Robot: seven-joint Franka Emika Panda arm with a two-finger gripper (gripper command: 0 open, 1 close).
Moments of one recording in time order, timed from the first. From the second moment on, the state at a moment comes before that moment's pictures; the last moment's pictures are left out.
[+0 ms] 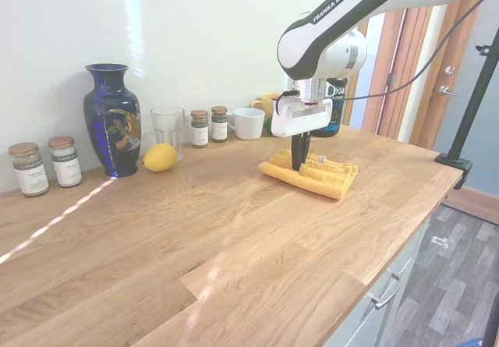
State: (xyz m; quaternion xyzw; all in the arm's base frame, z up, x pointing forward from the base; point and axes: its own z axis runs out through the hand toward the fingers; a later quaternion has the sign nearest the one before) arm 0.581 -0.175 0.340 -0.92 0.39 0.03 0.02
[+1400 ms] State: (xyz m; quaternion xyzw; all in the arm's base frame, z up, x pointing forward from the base) arm 0.551 -0.416 0.337 -0.88 0.46 0.04 0.06
